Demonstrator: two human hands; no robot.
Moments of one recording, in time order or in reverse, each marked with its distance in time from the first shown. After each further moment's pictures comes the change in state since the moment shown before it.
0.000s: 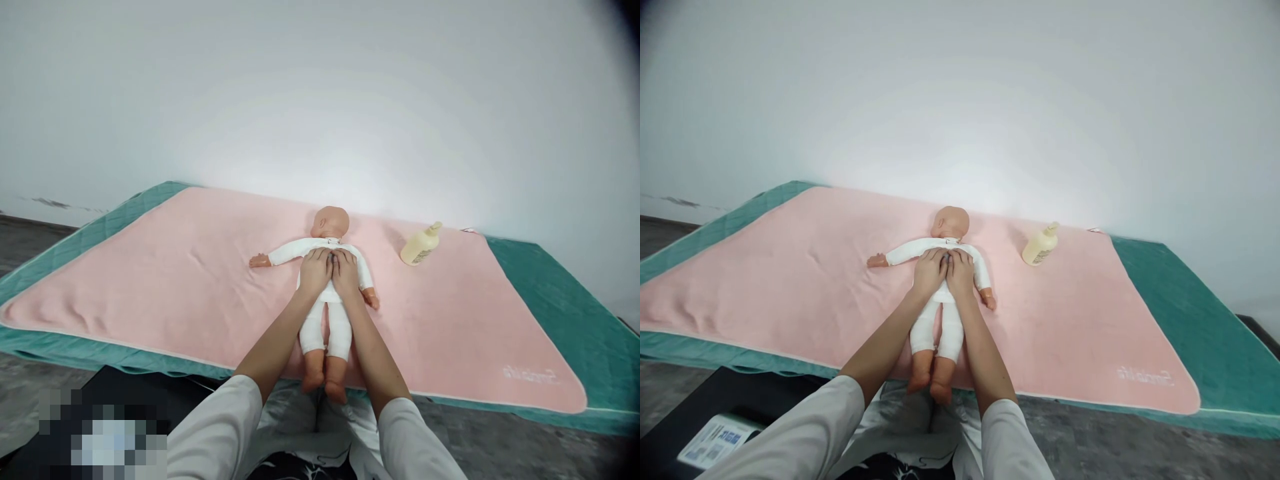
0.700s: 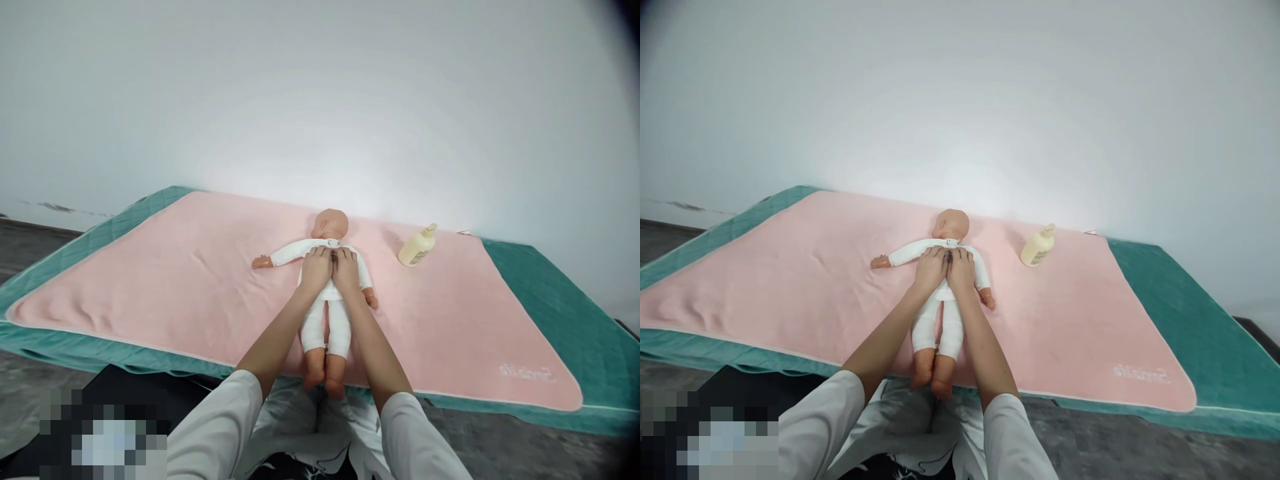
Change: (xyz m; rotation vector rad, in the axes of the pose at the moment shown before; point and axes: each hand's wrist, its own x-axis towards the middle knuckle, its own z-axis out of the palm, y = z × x) left_hand 0.008 0.007 -0.011 0.074 -0.066 0.007; right_hand 0.009 -0.010 -0.010 -0.172 -0.088 0.000
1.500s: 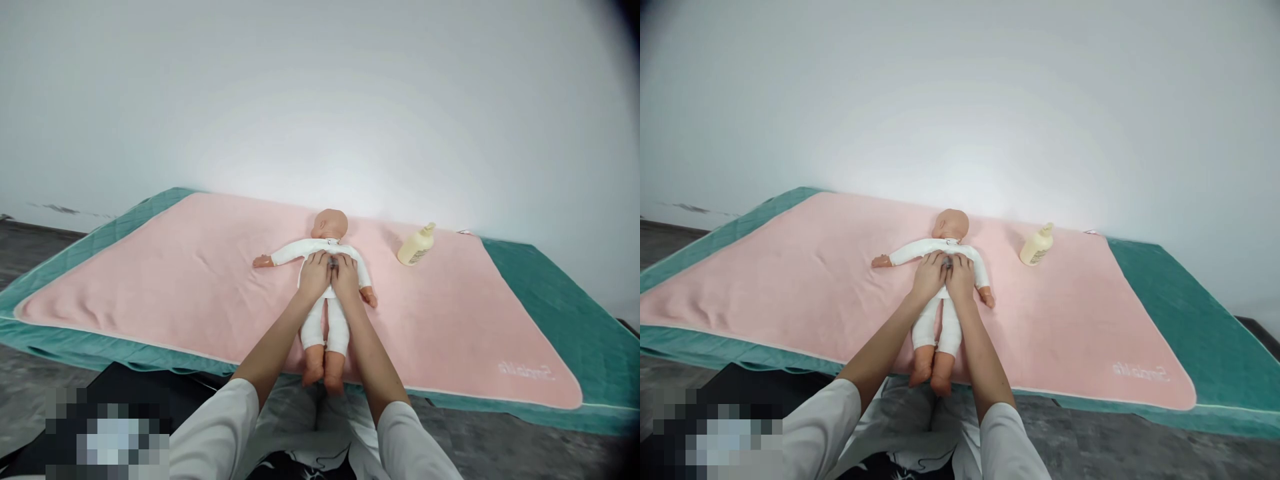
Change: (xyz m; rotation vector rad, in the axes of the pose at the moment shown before) left_hand -0.020 -0.001 0.001 -0.054 -0.002 0.036; right_hand -0.024 -0.002 -0.001 0.105 0.034 0.016
